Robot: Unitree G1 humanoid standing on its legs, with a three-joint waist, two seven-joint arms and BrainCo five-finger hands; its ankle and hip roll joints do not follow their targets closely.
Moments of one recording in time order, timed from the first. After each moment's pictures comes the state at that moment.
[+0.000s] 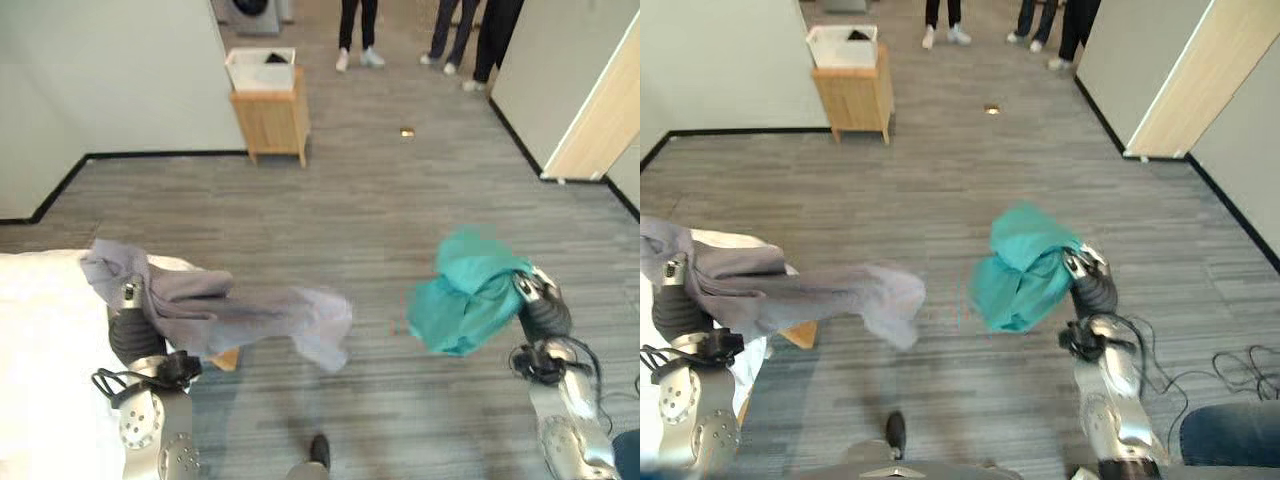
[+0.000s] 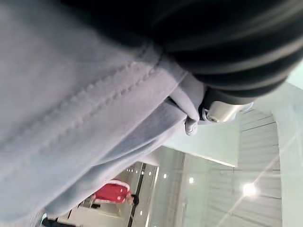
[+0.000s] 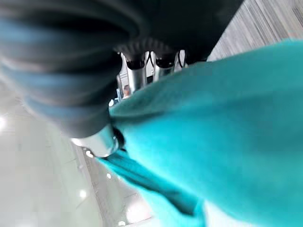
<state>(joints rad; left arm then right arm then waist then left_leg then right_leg) 0.24 0.25 0.26 -0.20 -0.61 -0.26 0.13 0.21 -0.32 -0.13 -0.10 0.65 -0.18 0.00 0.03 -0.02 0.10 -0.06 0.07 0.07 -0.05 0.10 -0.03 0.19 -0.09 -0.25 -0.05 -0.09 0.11</state>
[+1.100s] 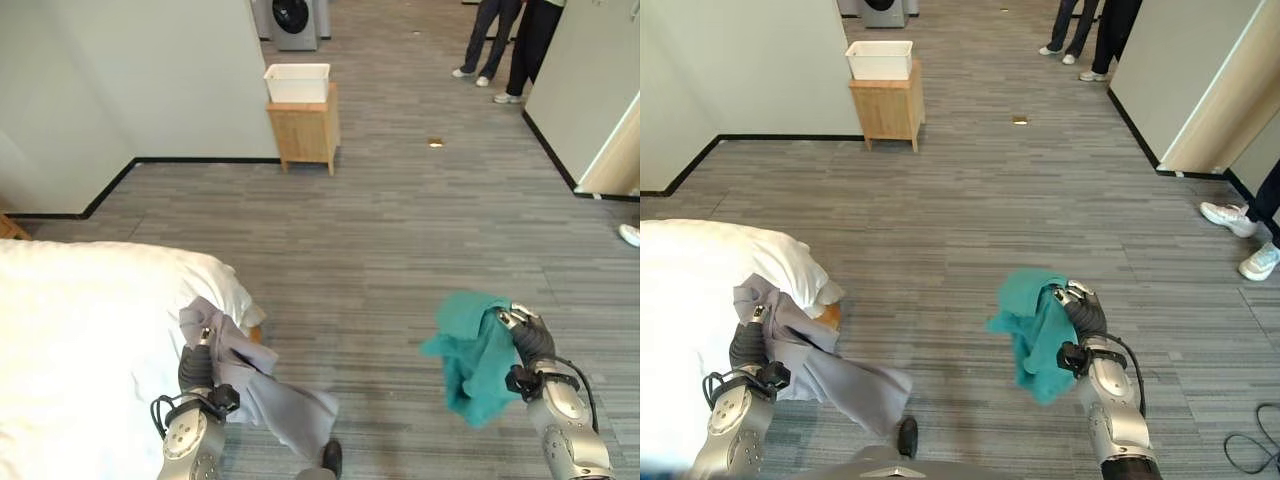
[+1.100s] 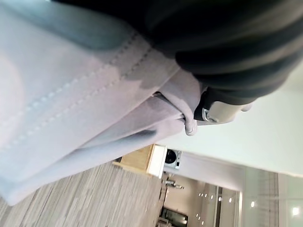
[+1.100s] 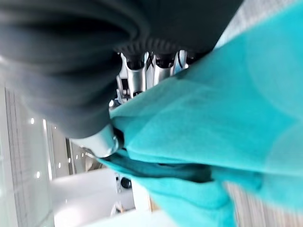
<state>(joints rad) 0.24 0.25 0.16 0.09 -0.52 -0.12 0.16 0.10 -0.32 -0.03 0.12 0.47 -0.06 -0.04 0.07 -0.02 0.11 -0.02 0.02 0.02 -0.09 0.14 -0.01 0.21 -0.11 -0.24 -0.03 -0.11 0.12</state>
